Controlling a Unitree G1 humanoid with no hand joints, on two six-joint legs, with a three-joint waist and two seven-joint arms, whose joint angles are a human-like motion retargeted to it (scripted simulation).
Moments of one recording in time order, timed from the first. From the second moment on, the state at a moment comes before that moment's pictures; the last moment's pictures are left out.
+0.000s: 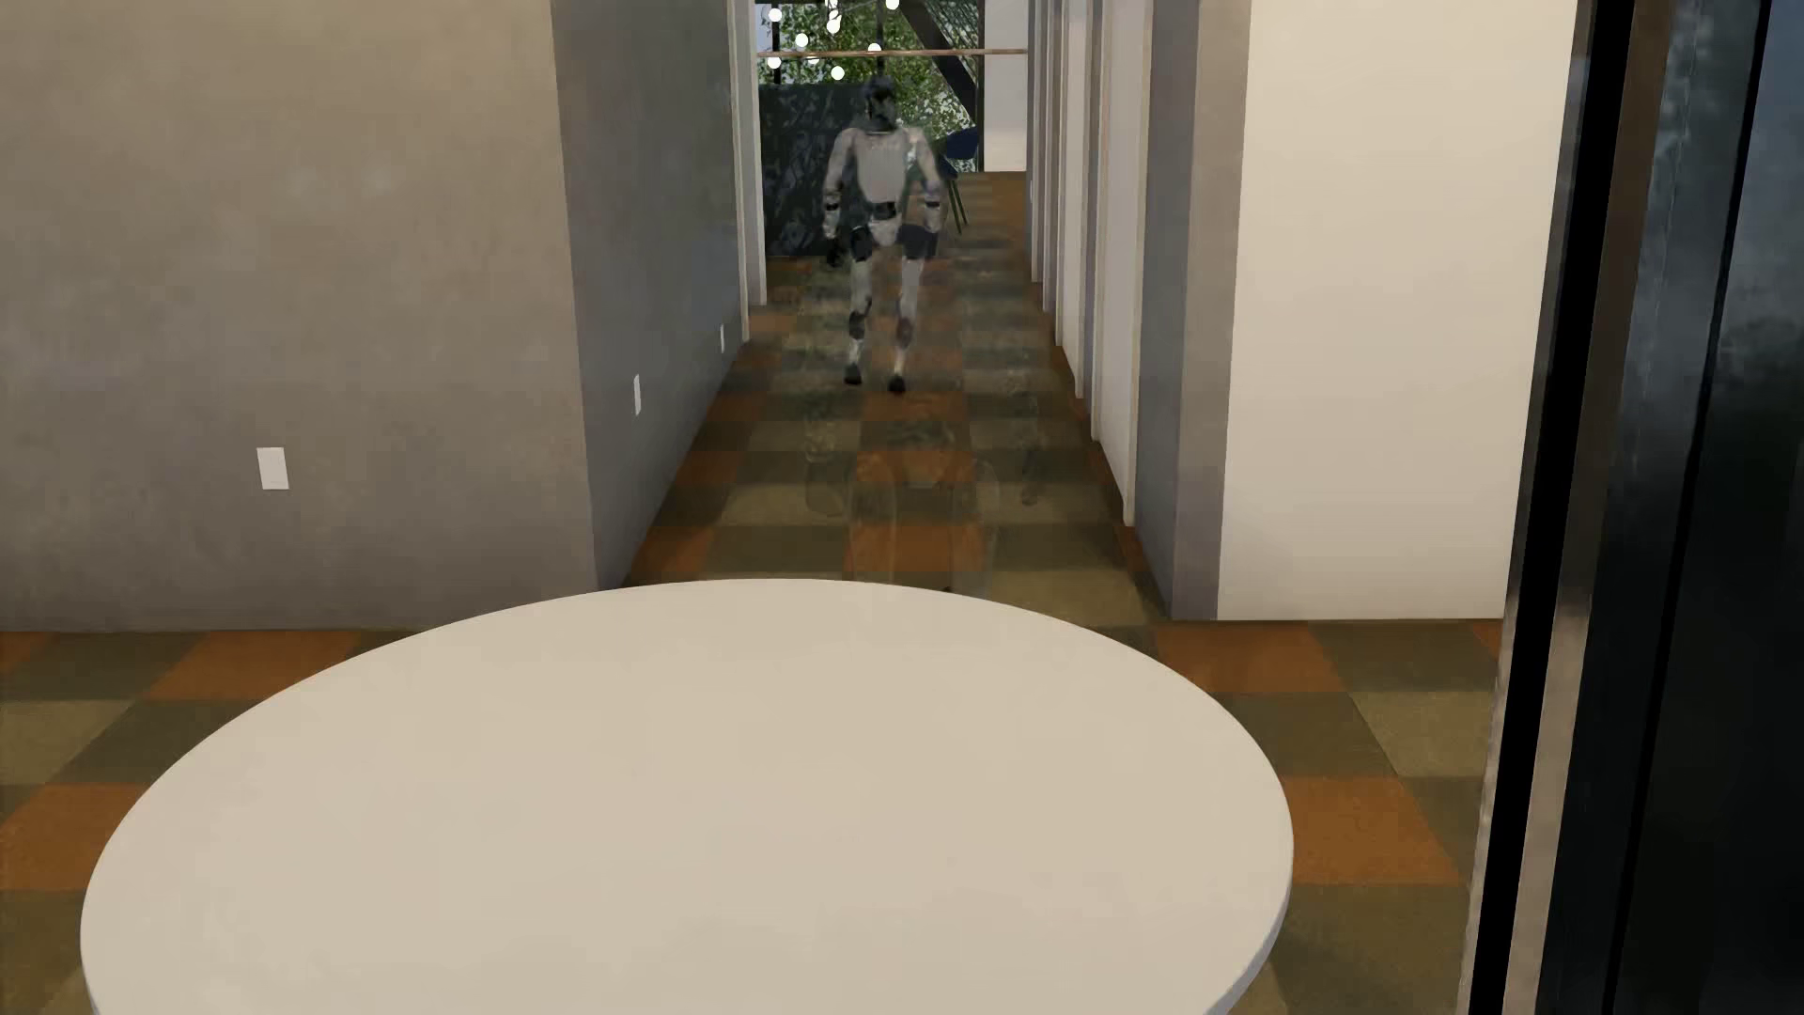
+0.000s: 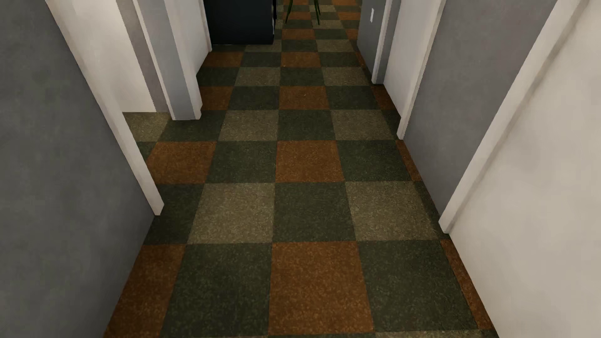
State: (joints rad) body -0.22 -0.06 0.09 0.16 0.23 0.07 0.00 0.00 0.05 1.08 0.60 0.39 0.34 -0.31 -0.02 0.33 -0.36 0.00 0.00 -0.44 0.54 0.92 0.74 0.00 0.00 0.00 0.00 0.00 0.00
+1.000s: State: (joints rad) body -0.11 -0.12 0.05 0.25 -0.10 0.04 0.00 0.00 0.04 0.80 0.66 0.36 0.37 -0.33 0.31 0.47 -0.43 0.00 0.00 -0.11 0.35 0.78 0.81 0.00 0.00 0.00 0.00 0.00 0.00
